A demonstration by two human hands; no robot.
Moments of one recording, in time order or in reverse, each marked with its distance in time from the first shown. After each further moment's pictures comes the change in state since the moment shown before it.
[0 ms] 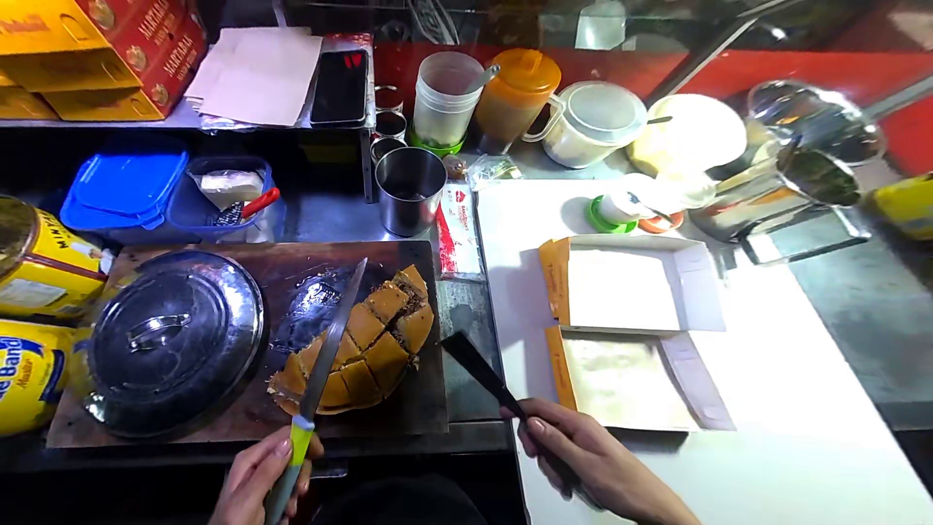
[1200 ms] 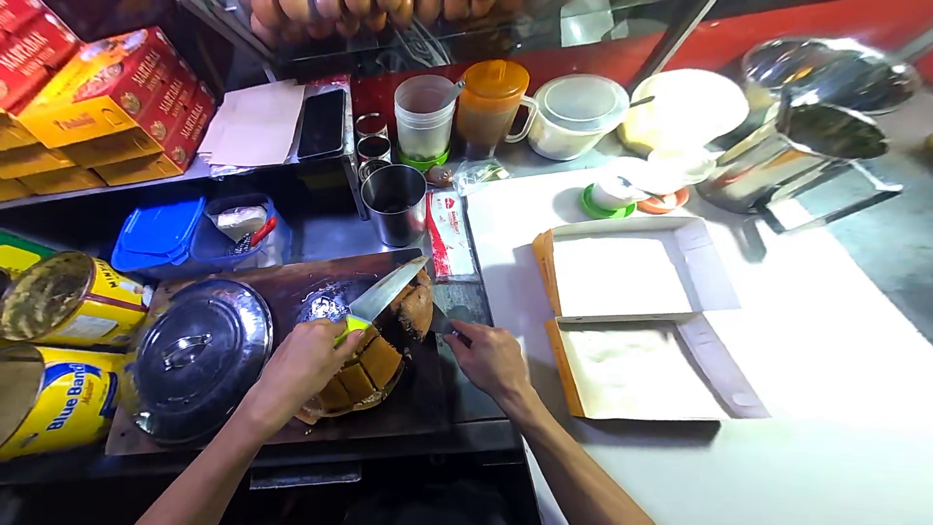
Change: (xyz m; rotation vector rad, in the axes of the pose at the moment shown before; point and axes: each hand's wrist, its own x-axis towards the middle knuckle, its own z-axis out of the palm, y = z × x) left_hand 0.129 0.093 0.055 1.415 -0.116 0.038; right_hand 0.121 0.004 0.034 -0.779 0.566 -0.202
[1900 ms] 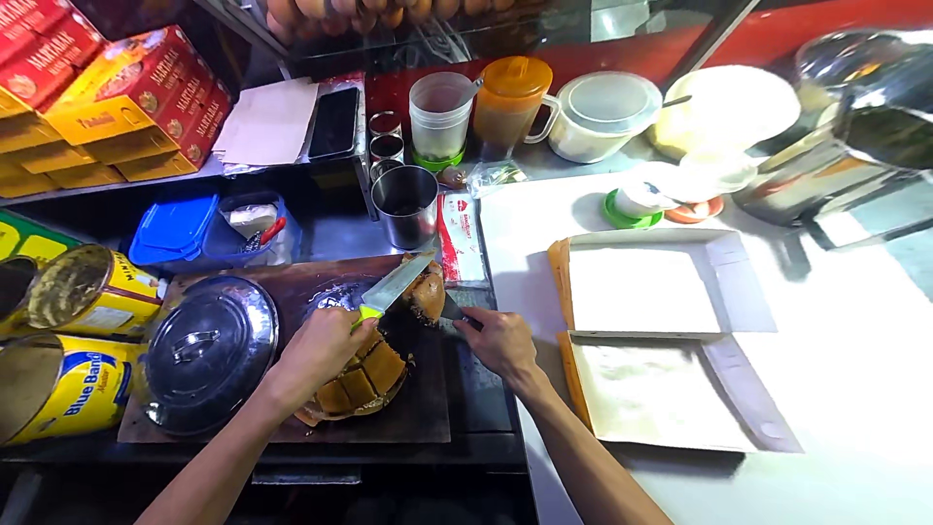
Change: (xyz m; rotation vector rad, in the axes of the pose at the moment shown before) left_hand 0.025 0.020 -0.013 -0.014 -0.109 -0.110; right_hand 0.039 0.022 -0.006 0.019 -0.009 -0.018
